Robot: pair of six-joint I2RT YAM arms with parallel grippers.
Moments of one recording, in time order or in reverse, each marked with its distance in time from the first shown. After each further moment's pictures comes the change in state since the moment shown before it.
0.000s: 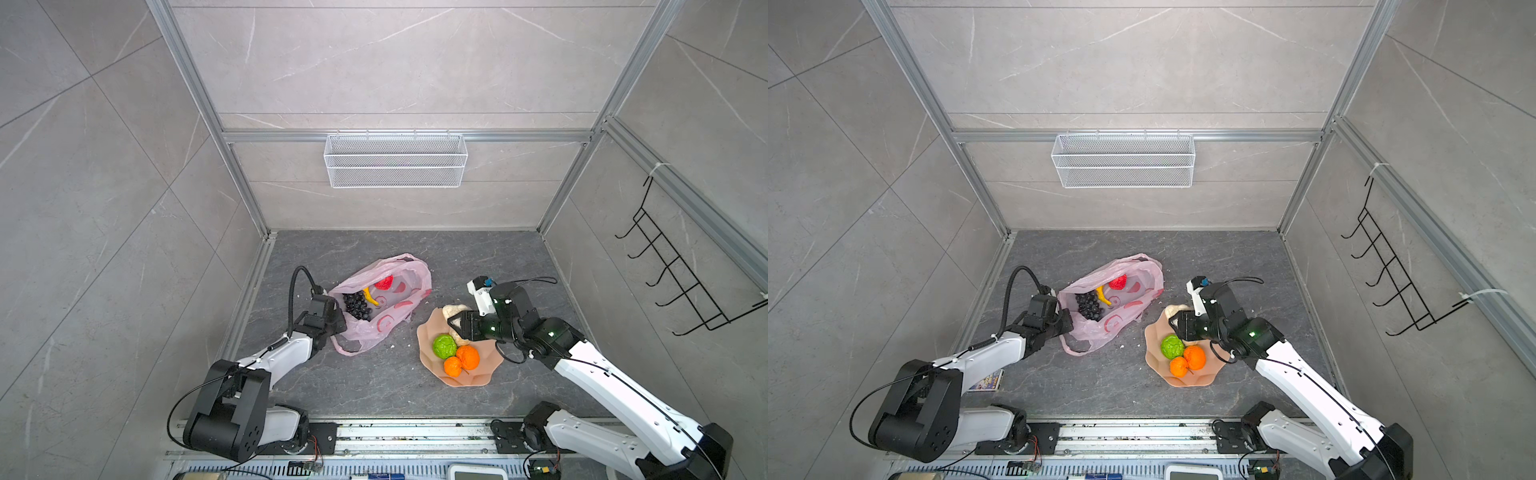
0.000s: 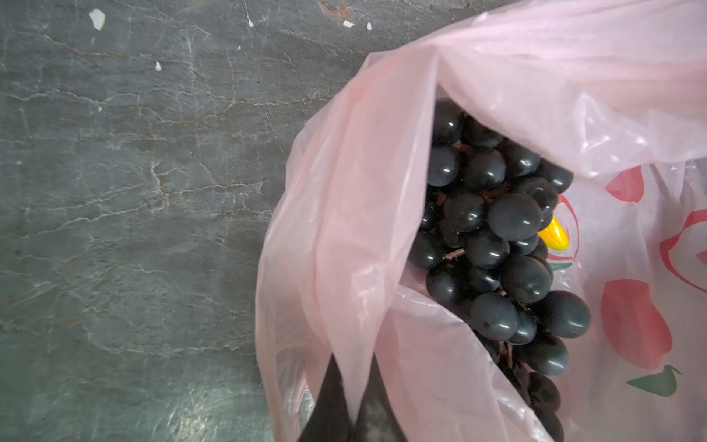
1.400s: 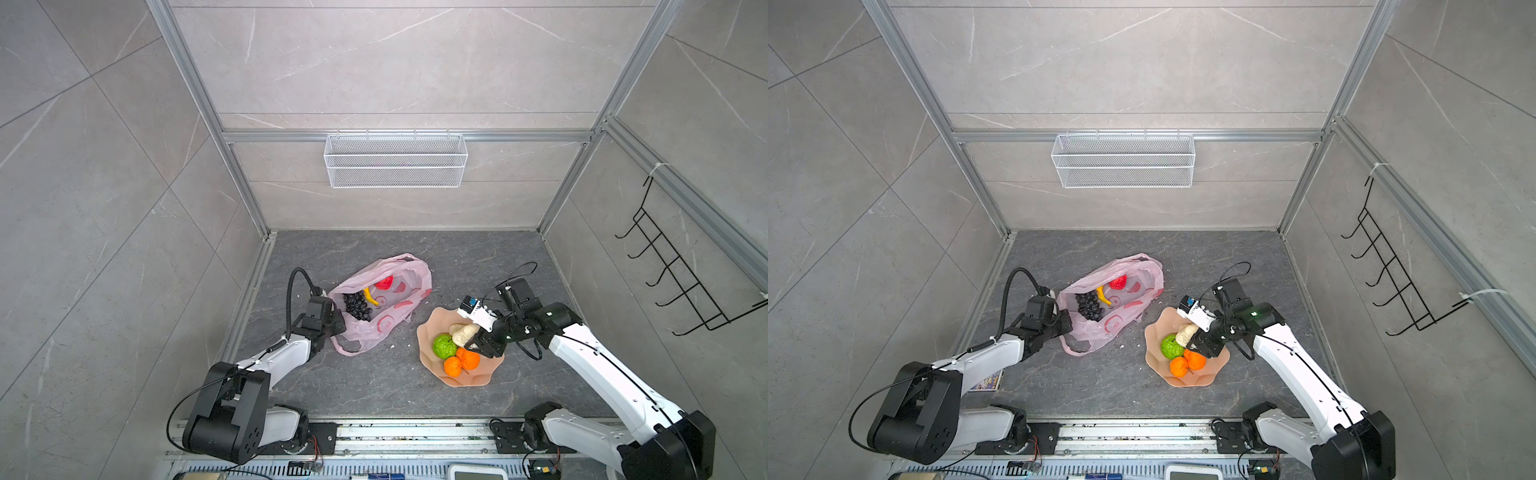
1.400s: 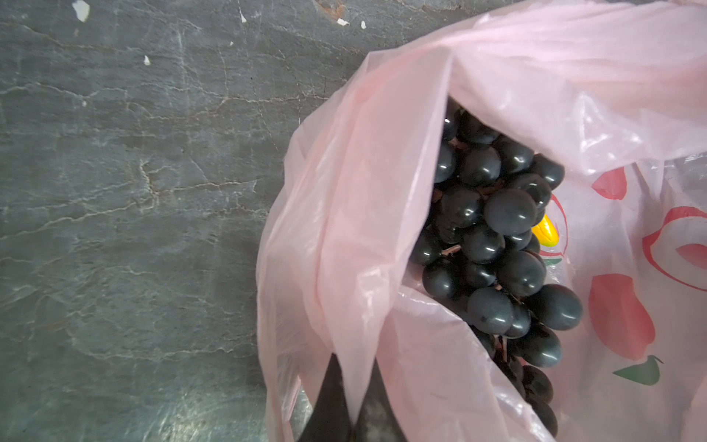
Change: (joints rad) left arm 0.022 -0.012 -0.028 0.038 0.048 0.006; right arm -0.218 0.129 0.048 -0.291 -0.223 -0.988
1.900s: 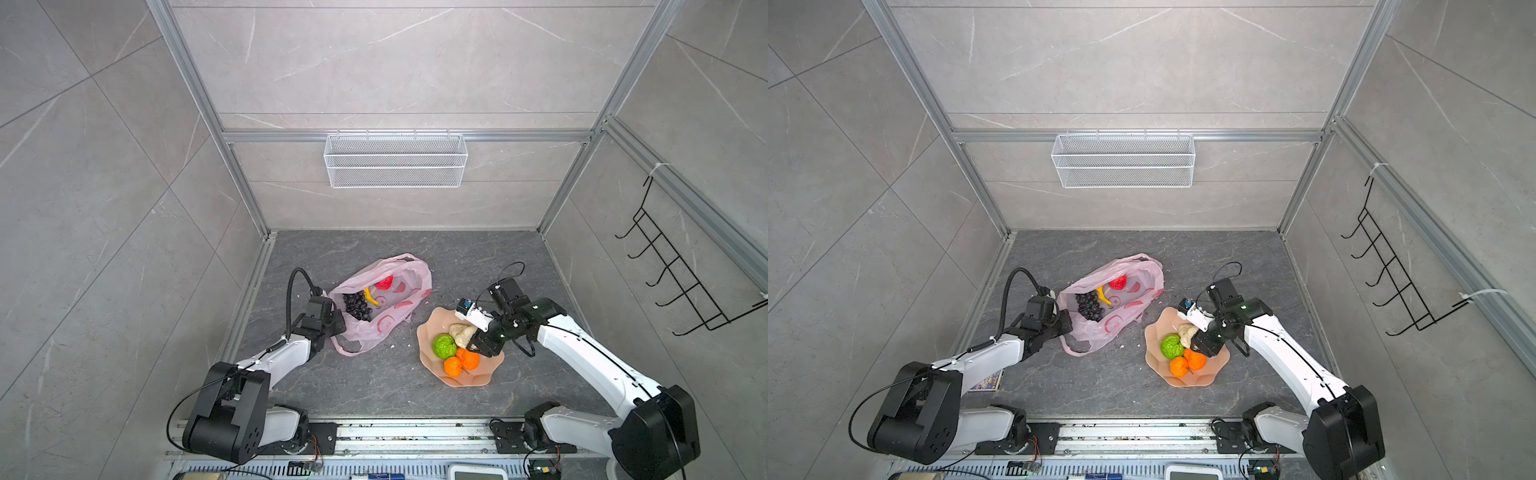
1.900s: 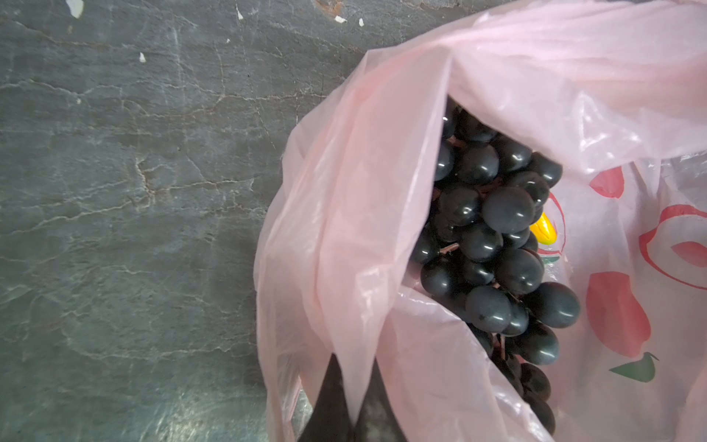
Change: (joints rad) left arm 0.001 0.000 0.000 -0.001 0.003 0.000; right arm -0.005 0.099 -0.024 0.028 0.104 -0.011
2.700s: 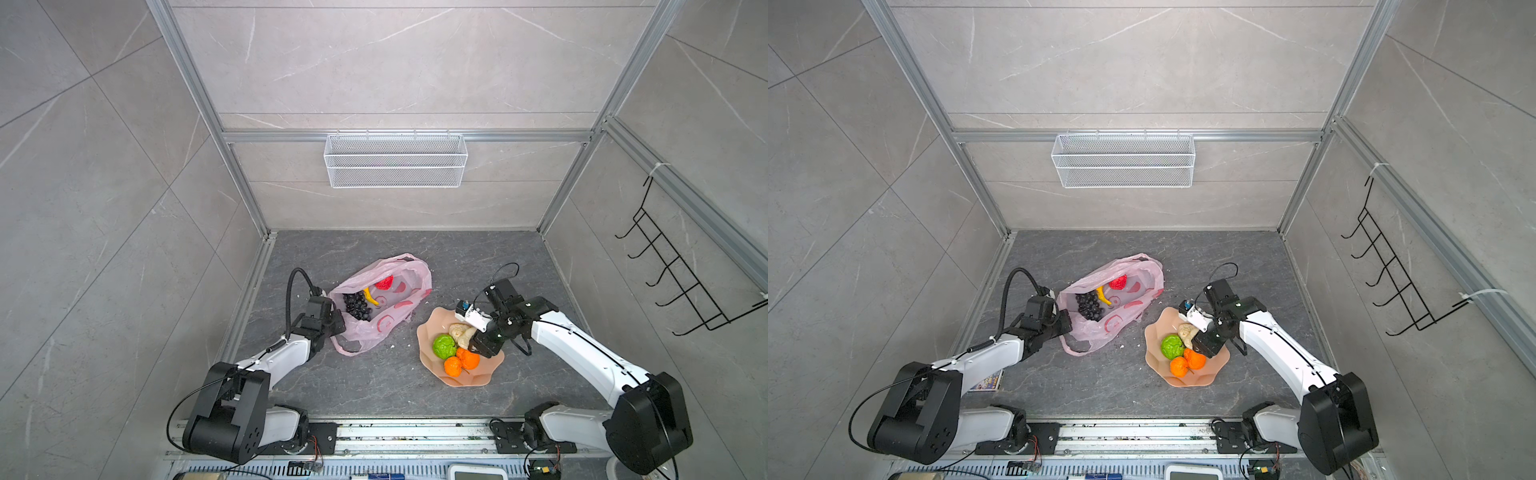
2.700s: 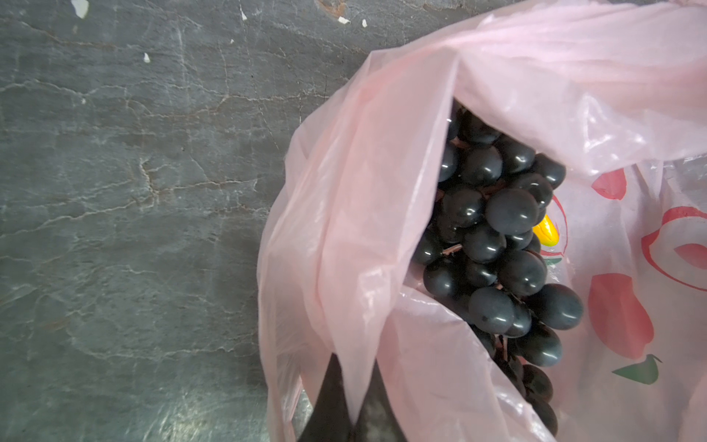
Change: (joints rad) left arm 0.006 0.000 0.000 -0.002 0.000 0.000; right arm 0.000 0.057 -0.009 0.013 0.064 0.008
